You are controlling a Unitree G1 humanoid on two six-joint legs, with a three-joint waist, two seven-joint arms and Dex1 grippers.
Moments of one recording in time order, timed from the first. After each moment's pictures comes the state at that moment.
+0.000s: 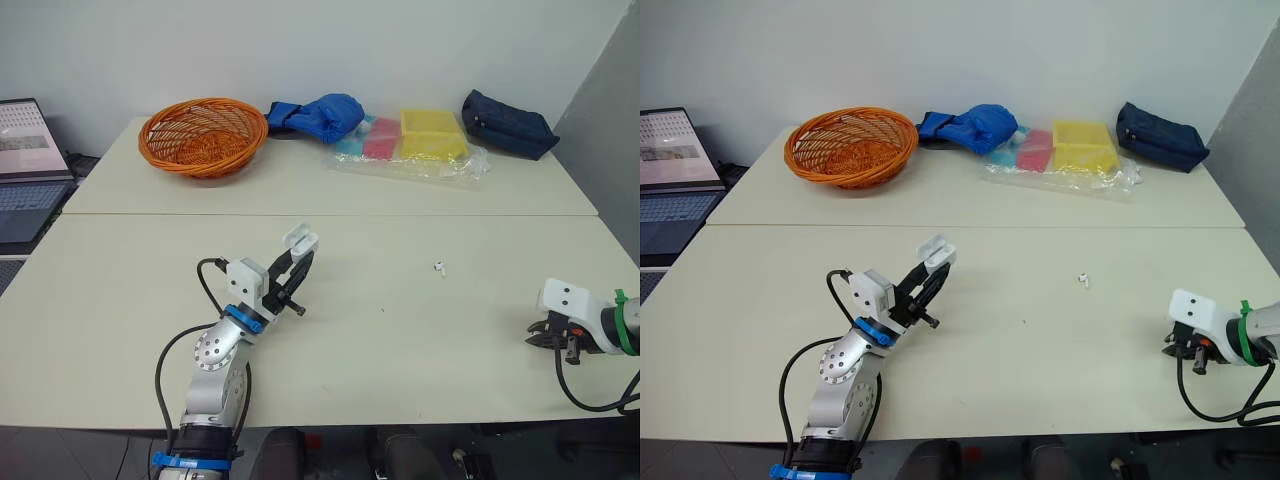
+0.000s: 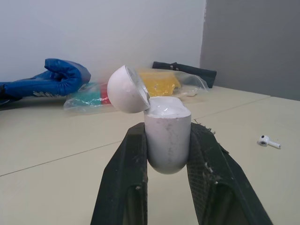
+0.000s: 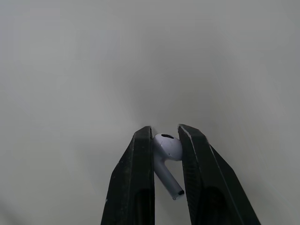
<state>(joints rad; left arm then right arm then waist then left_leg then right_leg) -0.14 0.17 0.01 0.05 -0.29 -0.25 -0.62 -0.10 -1.21 0.04 -0.02 0.13 0.44 1.17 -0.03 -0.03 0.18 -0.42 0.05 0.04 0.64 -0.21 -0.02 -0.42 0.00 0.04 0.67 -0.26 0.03</state>
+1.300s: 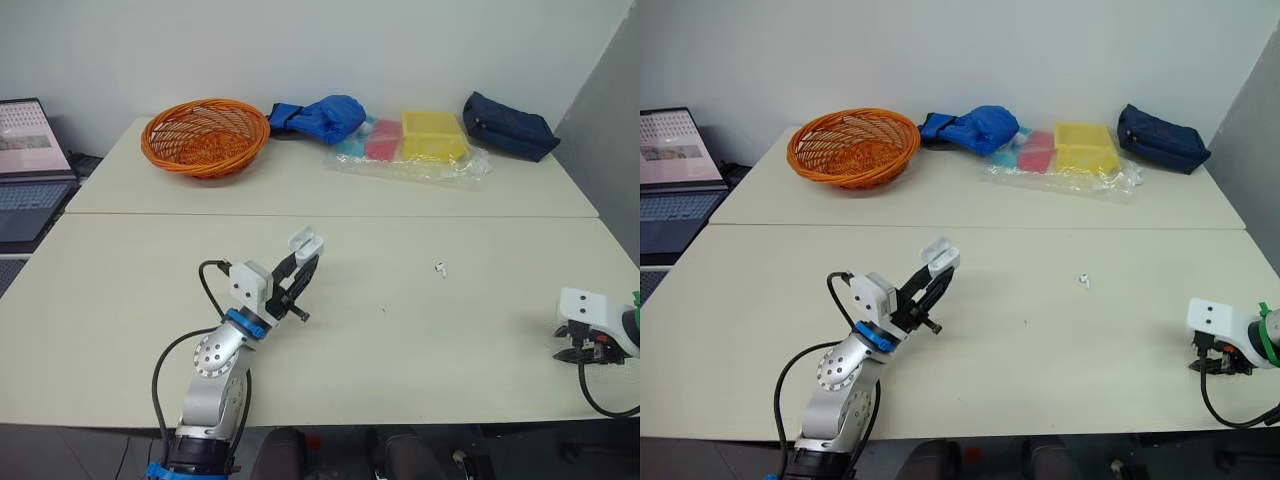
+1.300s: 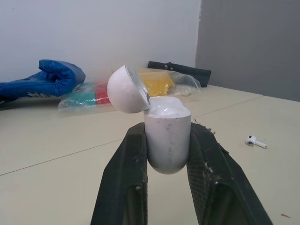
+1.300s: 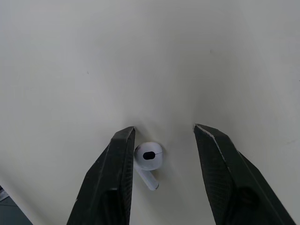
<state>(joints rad) -0.09 0.19 -0.02 -0.08 -0.29 -0.16 -0.58 -0.11 -1.26 0.06 0.11 0.02 0.30 1.26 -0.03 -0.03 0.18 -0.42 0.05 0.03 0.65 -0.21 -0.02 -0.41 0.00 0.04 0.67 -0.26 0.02</state>
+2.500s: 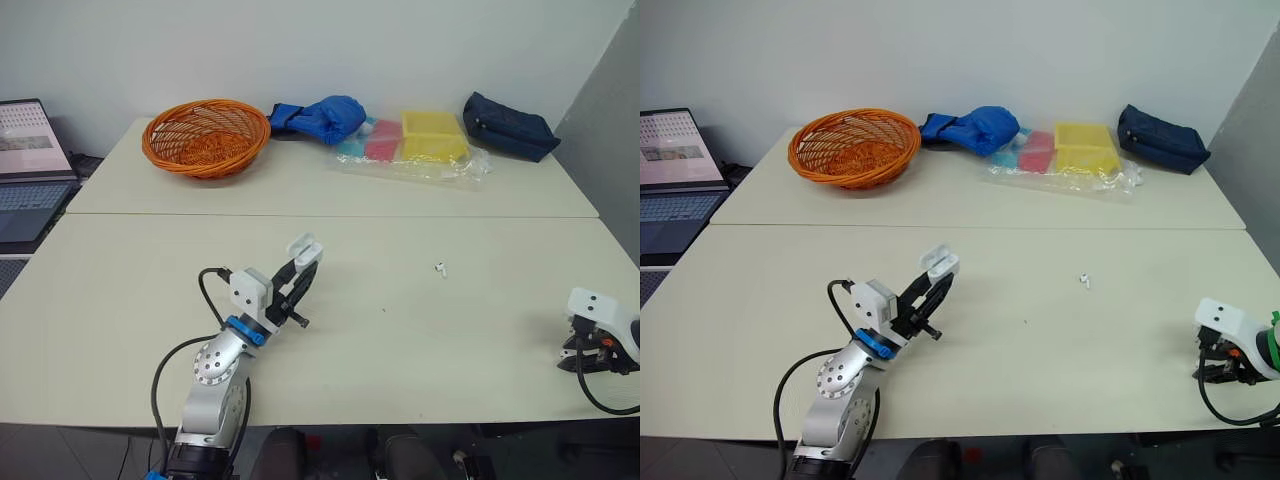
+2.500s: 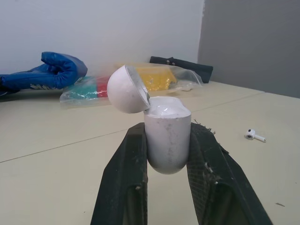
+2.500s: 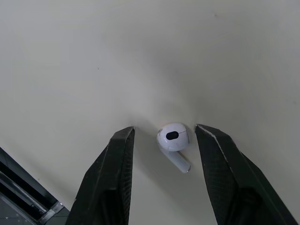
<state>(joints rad) -0.05 0.19 -0.03 -0.08 -0.29 -0.17 -0.56 -0.06 -1.27 0.01 0.03 0.10 0.60 1.26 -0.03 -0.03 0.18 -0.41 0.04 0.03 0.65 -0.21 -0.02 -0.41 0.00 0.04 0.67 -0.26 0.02</state>
